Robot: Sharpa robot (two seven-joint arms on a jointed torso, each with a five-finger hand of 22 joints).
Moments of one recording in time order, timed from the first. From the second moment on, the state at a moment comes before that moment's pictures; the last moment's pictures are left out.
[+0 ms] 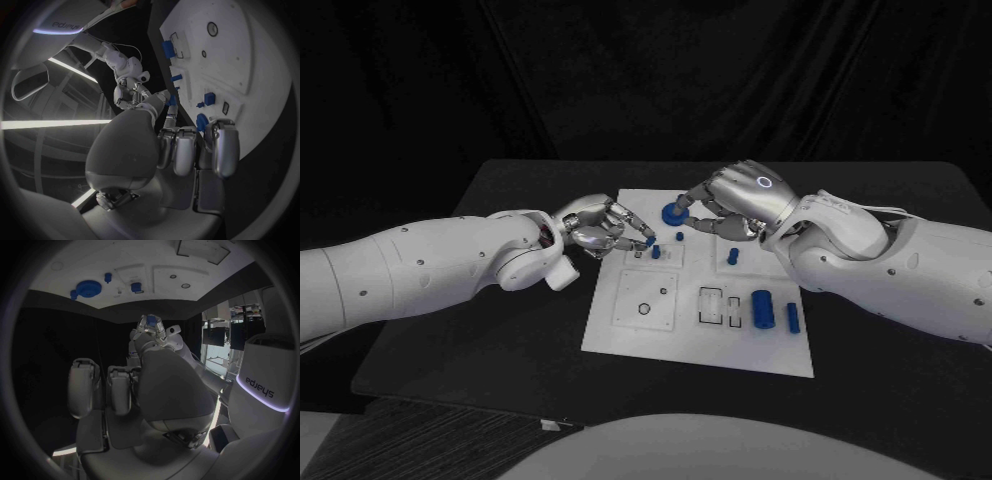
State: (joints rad) left arm 1.20 -0.87 -0.21 1.40 -0.54 -0.01 0.36; left_hand 1.40 -0.08 0.27 0.01 0.32 1.02 0.09 0.15 0.13 1.47 0.01 1.55 1.30 1.47 -0.05 1.55 1.29 0.05 1.47 0.07 1.40 1.29; right arm 1.30 -0.65 -0.21 1.49 -1.70 -0.61 0.11; right_hand 1.47 -0.08 0.15 0.11 0.37 1.00 0.03 0.12 0.28 1.46 -0.05 1.55 1.31 1.46 -0.12 1.55 1.30 0.04 1.47 0.00 1.42 1.29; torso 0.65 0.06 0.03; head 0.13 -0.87
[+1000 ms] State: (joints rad) left arm 1.20 -0.88 -0.21 1.42 -0.41 0.11 0.29; left_hand 1.39 -0.07 0.26 0.01 0.32 1.02 0.09 0.15 0.13 1.47 0.01 1.55 1.30 1.47 -0.05 1.55 1.29 0.05 1.47 0.07 1.40 1.29; right arm 1.29 -0.60 -0.21 1.48 -1.78 -0.56 0.24; right_hand 1.50 -0.11 0.11 0.15 0.23 0.96 -0.01 0.09 0.26 1.46 -0.08 1.55 1.31 1.46 -0.13 1.55 1.30 0.04 1.47 -0.02 1.44 1.29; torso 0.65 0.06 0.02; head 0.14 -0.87
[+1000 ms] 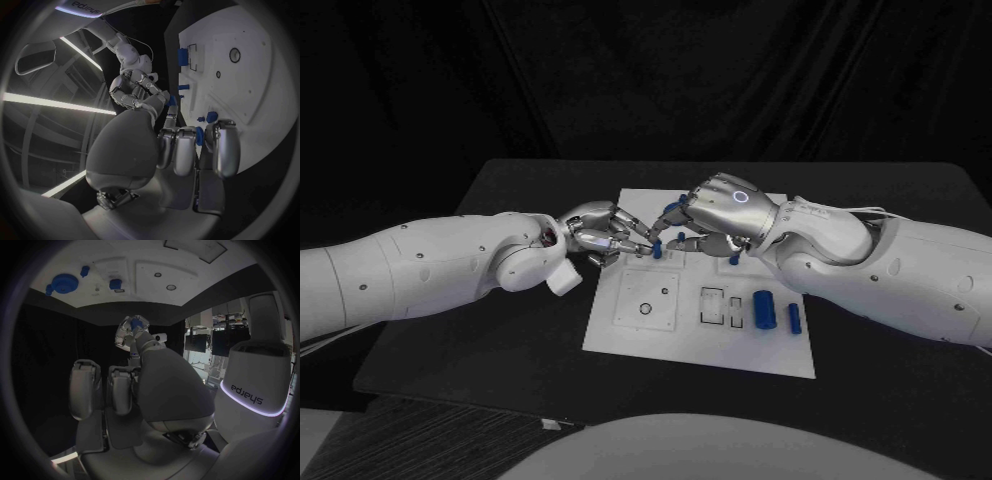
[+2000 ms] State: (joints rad) left arm 1.20 -0.88 -0.21 1.43 -0.41 0.14 0.26; left_hand 1.39 -0.07 0.26 0.01 0.32 1.02 0.09 0.15 0.13 1.47 0.01 1.55 1.30 1.47 -0.05 1.55 1.29 0.05 1.47 0.07 1.40 1.29; right arm 1.28 -0.57 -0.21 1.46 -1.78 -0.53 0.24; right_hand 1.50 -0.11 0.10 0.19 0.26 1.01 0.01 0.09 0.26 1.47 -0.07 1.55 1.31 1.46 -0.13 1.55 1.30 0.04 1.47 -0.02 1.44 1.29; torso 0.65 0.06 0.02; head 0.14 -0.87
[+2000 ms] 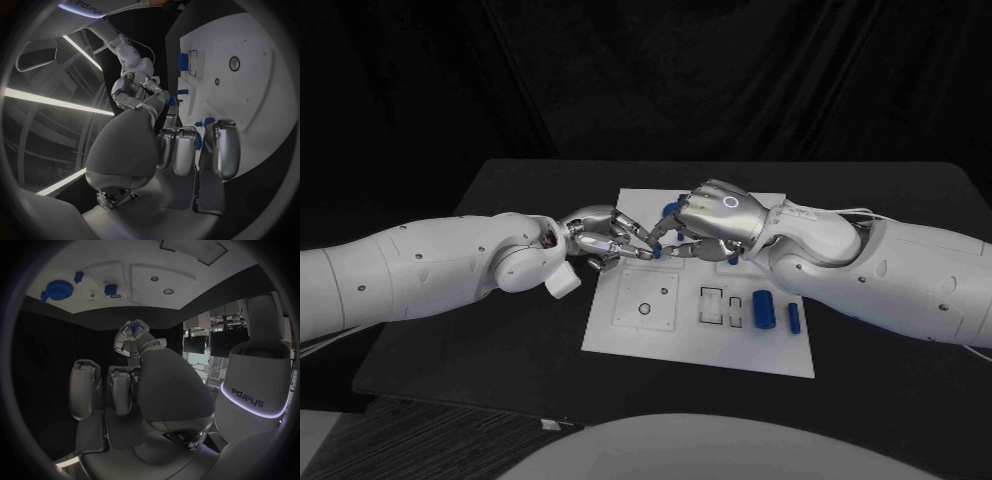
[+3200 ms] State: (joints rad) left arm 1.20 -0.87 -0.21 1.42 -0.40 0.15 0.25; left_hand 1.39 -0.07 0.26 0.01 0.32 1.02 0.09 0.15 0.13 1.47 0.01 1.55 1.30 1.47 -0.05 1.55 1.29 0.05 1.47 0.07 1.40 1.29; right arm 1.26 -0.56 -0.21 1.44 -1.79 -0.53 0.24; right_hand 1.50 -0.11 0.10 0.19 0.42 1.13 0.02 0.14 0.28 1.47 -0.06 1.55 1.31 1.46 -0.13 1.55 1.30 0.04 1.47 -0.02 1.44 1.29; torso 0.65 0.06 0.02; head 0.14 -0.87
